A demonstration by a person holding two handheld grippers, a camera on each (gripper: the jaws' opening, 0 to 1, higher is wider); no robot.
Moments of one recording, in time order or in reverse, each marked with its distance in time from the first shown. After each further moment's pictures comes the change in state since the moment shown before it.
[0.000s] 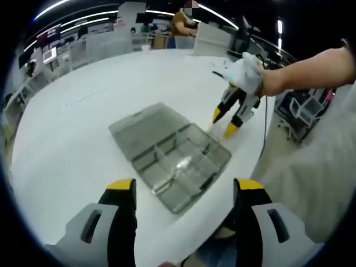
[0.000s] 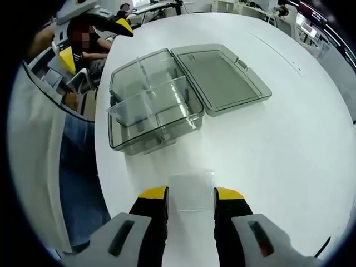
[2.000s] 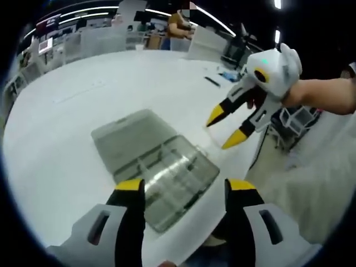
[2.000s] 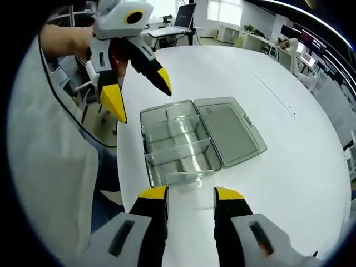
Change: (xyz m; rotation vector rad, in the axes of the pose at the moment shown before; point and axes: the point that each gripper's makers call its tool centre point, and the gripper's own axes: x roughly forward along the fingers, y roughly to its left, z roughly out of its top) left arm 0.021 -0.019 0.023 -0.064 -0.020 -0.101; right arm -0.051 0.039 0.068 -0.109 -0.201 -0.060
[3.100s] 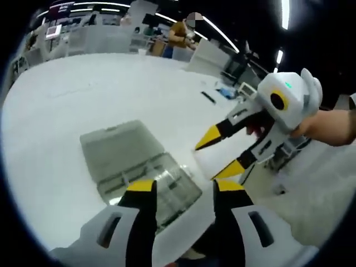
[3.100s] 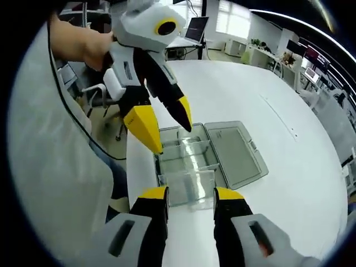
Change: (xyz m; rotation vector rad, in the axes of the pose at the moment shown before) left arm 0.005 -0.020 0.030 -0.139 -0.084 -0.073; right arm -0.011 0.018 0.036 -0.073 -0.088 0.005
